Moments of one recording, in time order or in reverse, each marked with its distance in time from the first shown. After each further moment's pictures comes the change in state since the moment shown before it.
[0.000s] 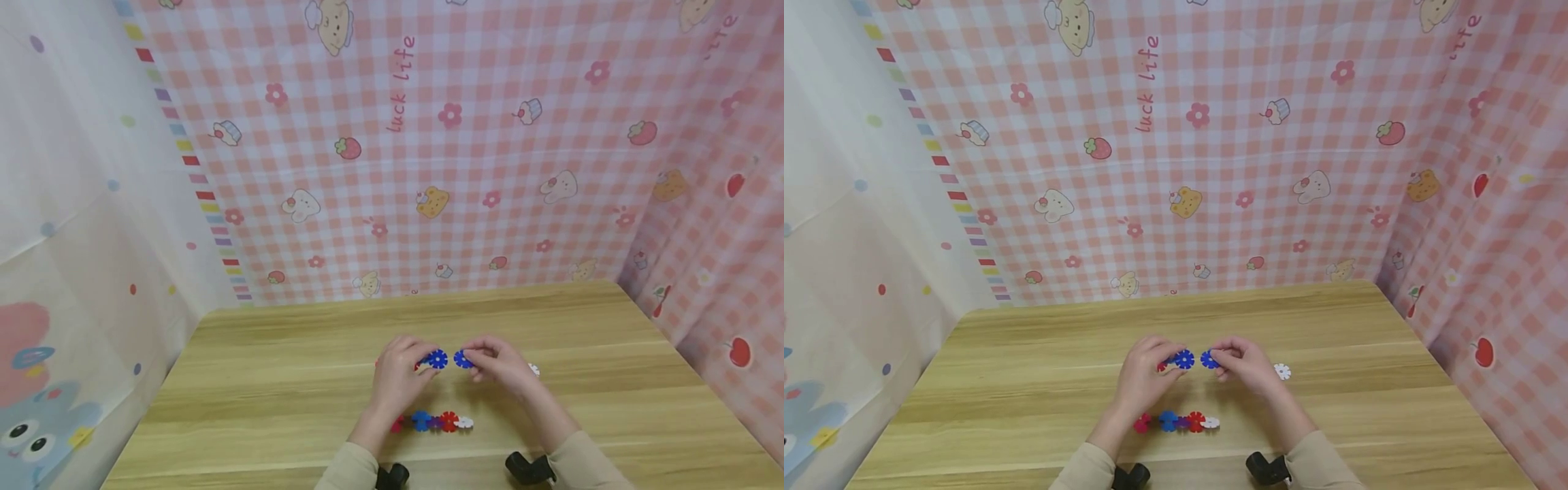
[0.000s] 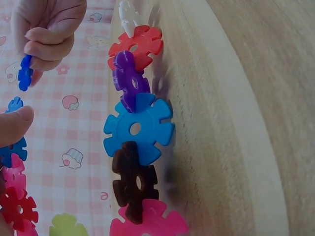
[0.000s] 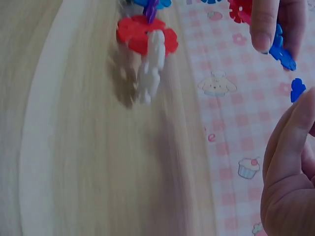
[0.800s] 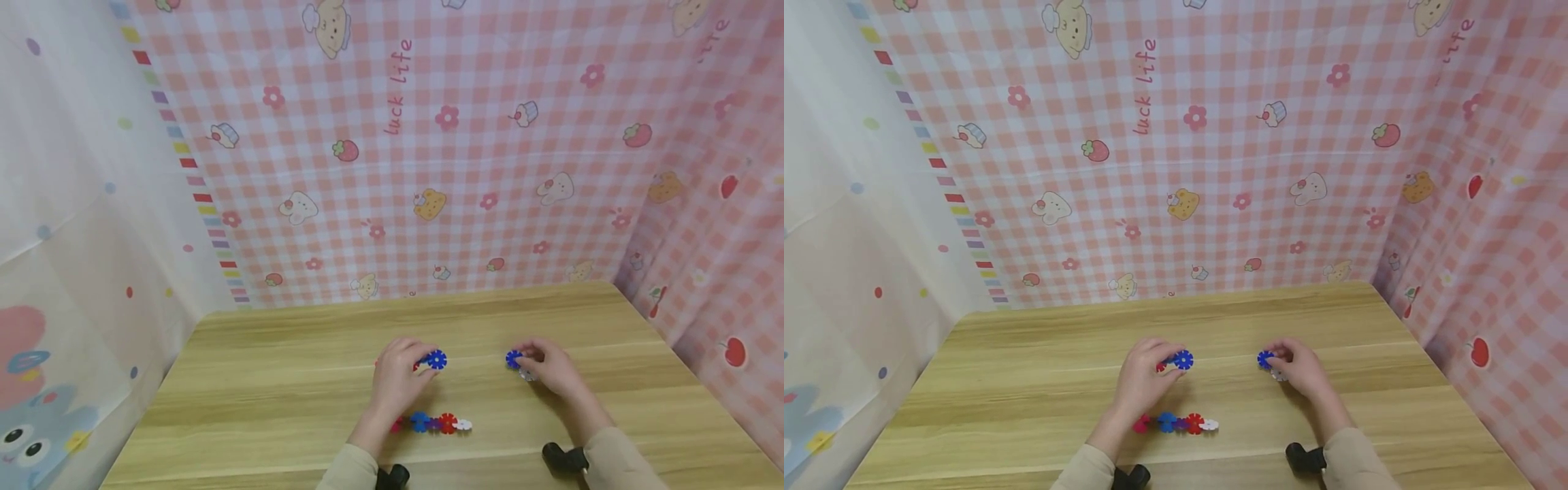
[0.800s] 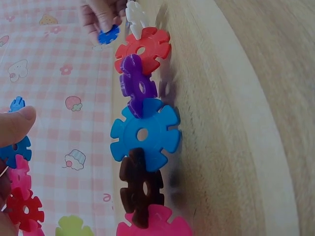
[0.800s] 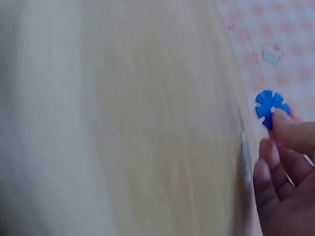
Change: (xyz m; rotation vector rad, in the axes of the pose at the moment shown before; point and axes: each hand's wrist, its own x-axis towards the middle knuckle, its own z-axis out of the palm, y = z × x) left_hand 0.001 0.003 0.001 -0.027 -0.031 -0.051; right_hand -0.009 0.040 -0.082 -0.582 0.234 -0.109
